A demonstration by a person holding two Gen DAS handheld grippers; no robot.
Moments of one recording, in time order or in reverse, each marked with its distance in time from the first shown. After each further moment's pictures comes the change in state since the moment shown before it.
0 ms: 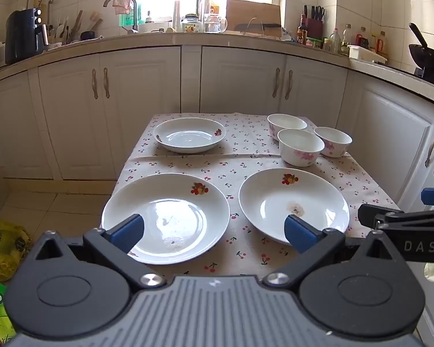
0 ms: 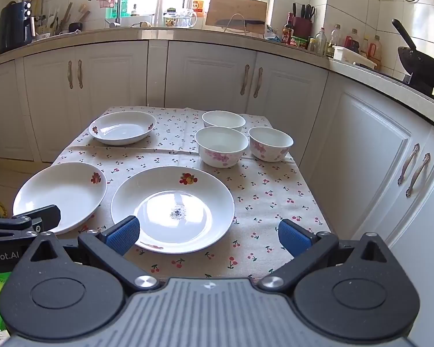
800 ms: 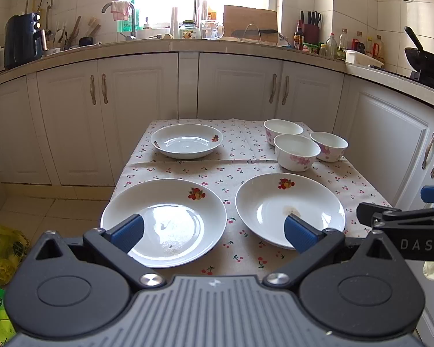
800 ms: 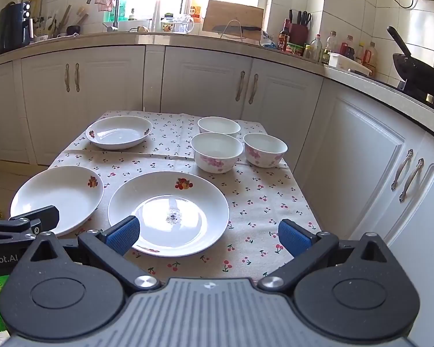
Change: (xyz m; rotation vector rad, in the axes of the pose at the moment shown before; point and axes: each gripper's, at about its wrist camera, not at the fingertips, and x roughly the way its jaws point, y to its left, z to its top) left arm -0.007 0.000 0.000 0.004 -0.018 -0.010; right arm -0.005 0.003 -0.002 -0.004 -0.029 -0.021
